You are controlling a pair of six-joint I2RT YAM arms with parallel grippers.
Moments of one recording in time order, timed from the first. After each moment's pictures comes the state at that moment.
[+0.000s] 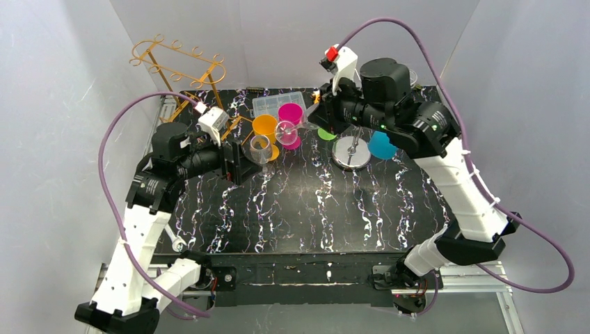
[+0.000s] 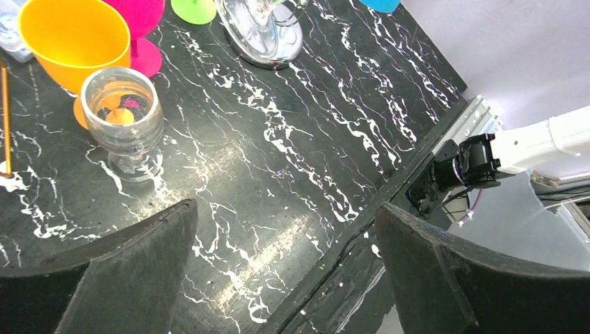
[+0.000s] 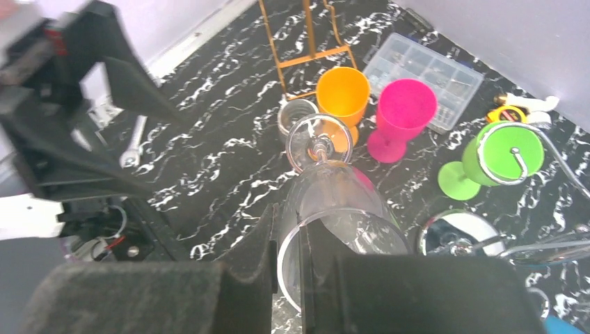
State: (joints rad) left arm -0.27 0.90 1.22 -0.76 0.59 -0.14; right arm 0.84 1.51 2.13 -1.00 -0.06 0.09
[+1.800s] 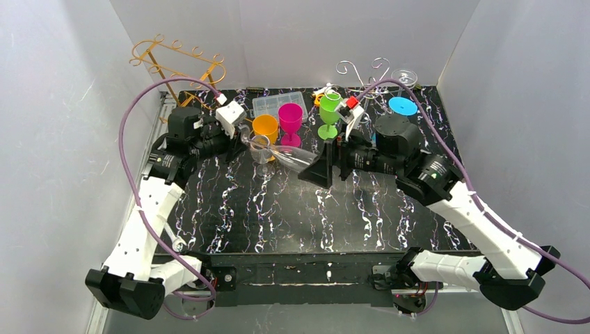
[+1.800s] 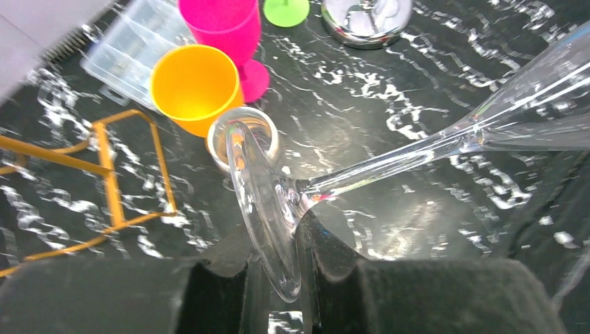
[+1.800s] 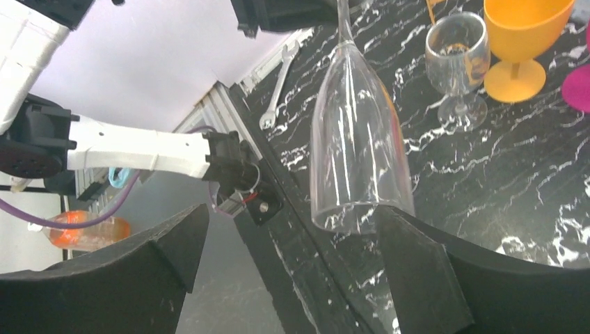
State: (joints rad) left arm -0.25 1.10 1.24 -0.68 0.52 0.28; right arm 0.85 1.09 1.36 -0.52 -0.38 0.44
